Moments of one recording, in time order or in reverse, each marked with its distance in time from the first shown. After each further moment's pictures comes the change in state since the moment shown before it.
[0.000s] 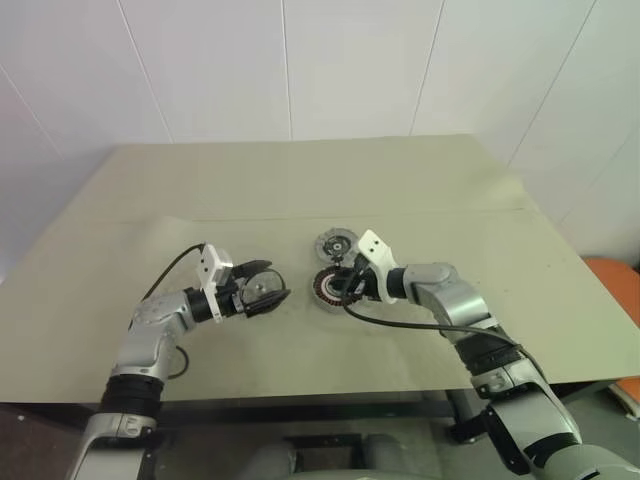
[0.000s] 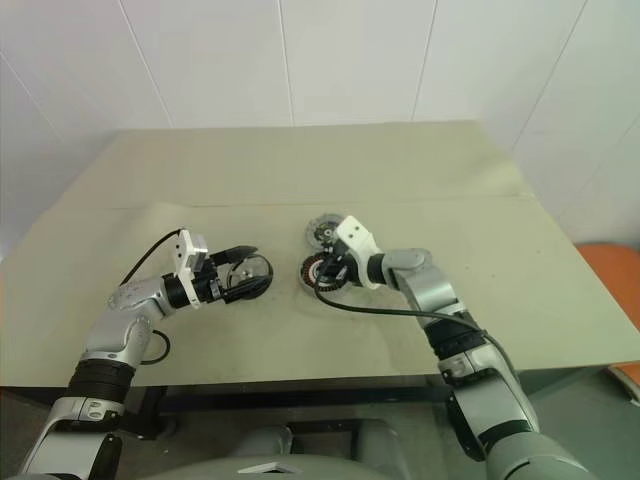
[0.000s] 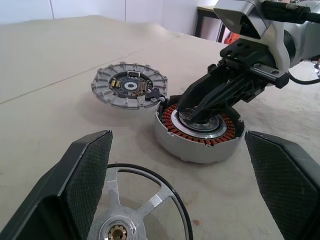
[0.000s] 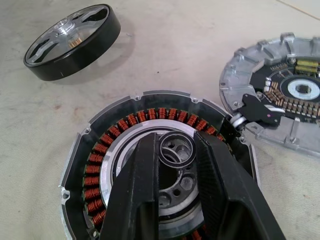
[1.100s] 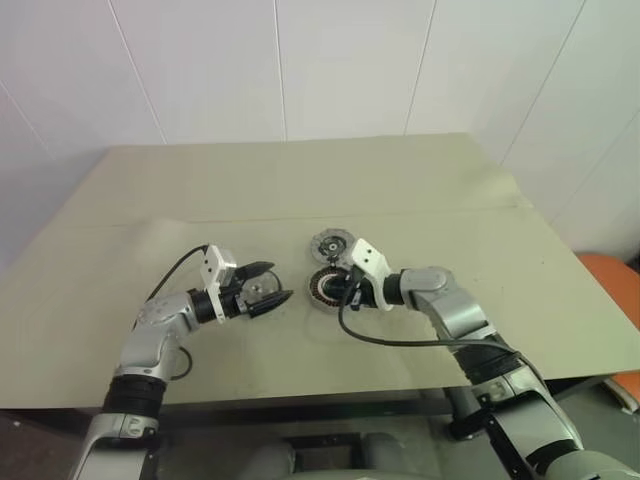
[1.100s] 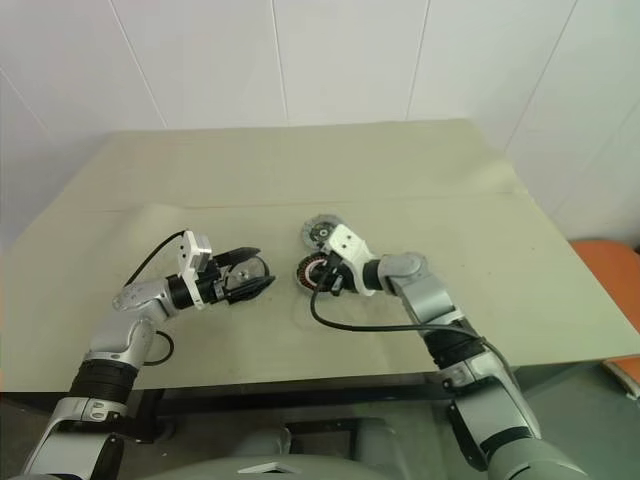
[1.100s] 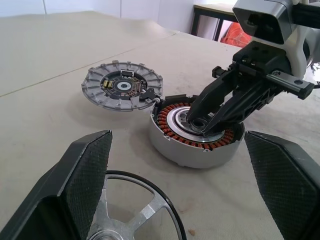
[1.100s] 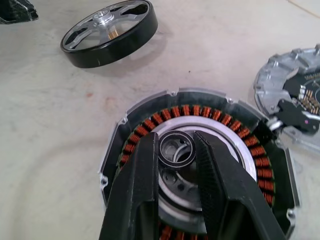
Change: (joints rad) left arm 0.003 -0.010 -0.012 -0.002 0.000 0.008 0.014; right arm 0.042 -0.009 0.020 -0.049 -0.009 -0.066 0.075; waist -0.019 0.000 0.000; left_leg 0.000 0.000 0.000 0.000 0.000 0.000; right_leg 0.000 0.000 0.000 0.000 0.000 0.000
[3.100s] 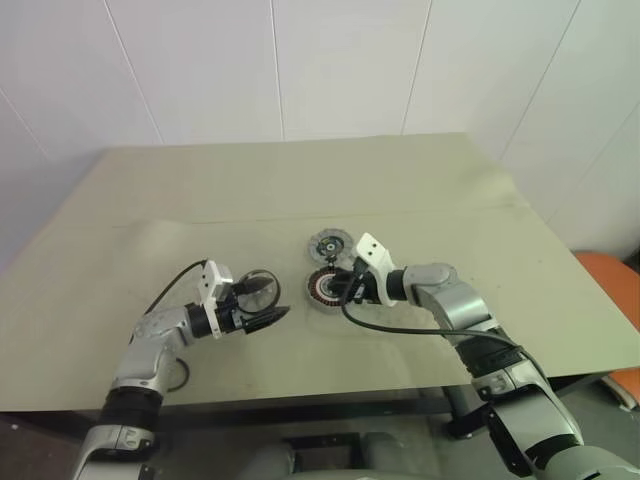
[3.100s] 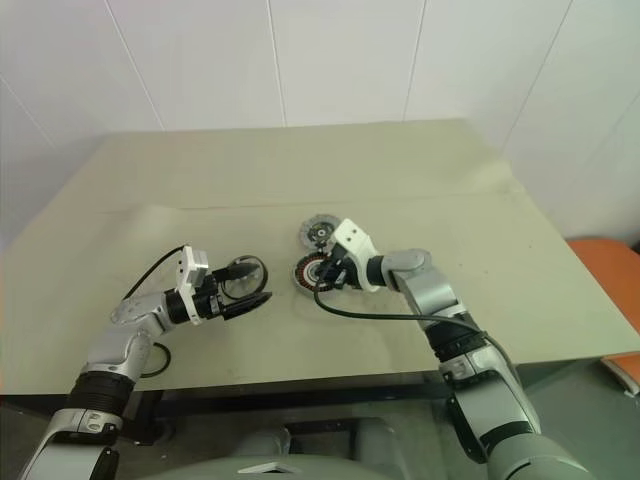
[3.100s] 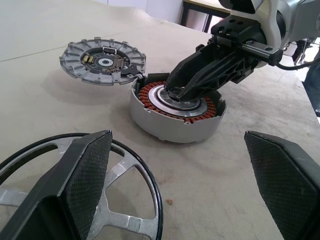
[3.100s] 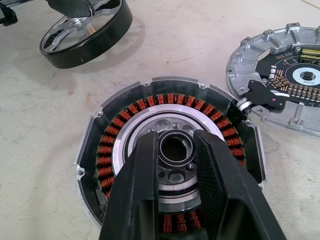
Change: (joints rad) left arm 0.054 0.009 -0.008 0.032 -0.016 -0.032 -0.058; right arm -0.029 0.013 -0.010 0.029 0.005 0.049 -0.041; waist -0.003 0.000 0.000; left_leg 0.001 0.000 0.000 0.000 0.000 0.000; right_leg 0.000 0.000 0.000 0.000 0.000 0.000
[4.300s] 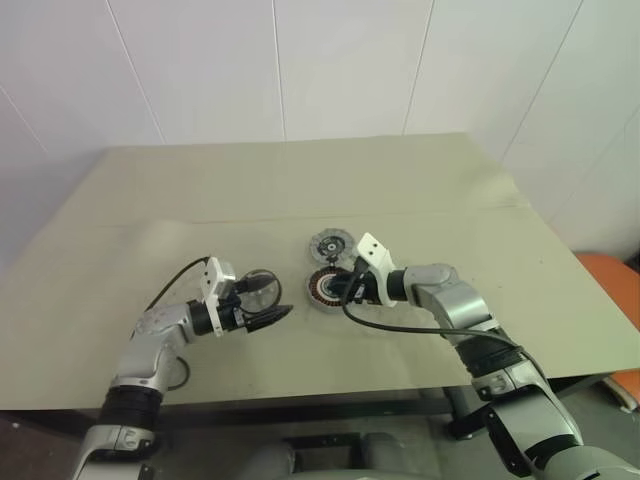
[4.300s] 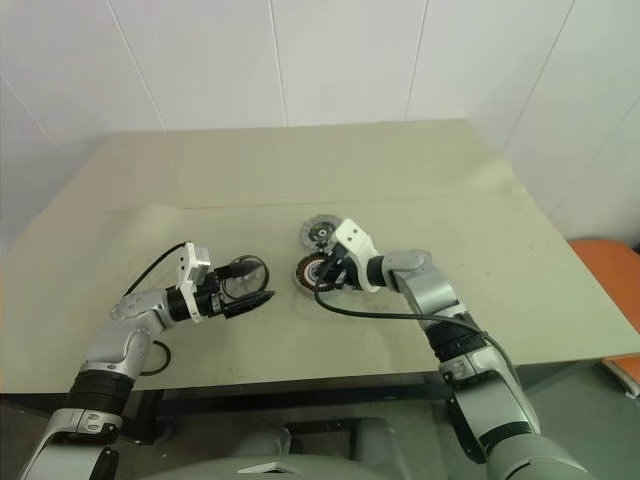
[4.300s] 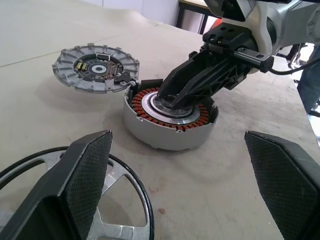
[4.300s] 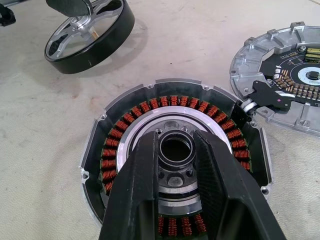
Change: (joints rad) left arm -0.001 0.001 0.000 -0.061 -0.002 0.051 0.001; right arm 0.002 0.002 -0.008 -0.002 0.008 0.014 0.005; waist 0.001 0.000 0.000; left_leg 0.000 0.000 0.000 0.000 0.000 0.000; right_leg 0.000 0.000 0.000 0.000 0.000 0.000
